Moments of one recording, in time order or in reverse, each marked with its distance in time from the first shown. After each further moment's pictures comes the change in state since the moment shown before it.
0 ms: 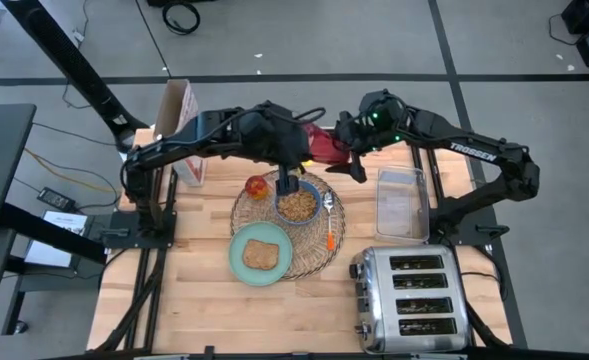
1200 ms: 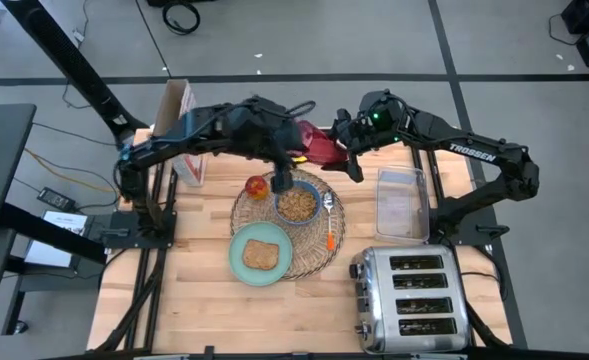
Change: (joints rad) left arm 0.010 -0.036 0.000 0.009 0.024 -0.019; right arm 0.014 0.001 0.000 0.080 0.015 -0.005
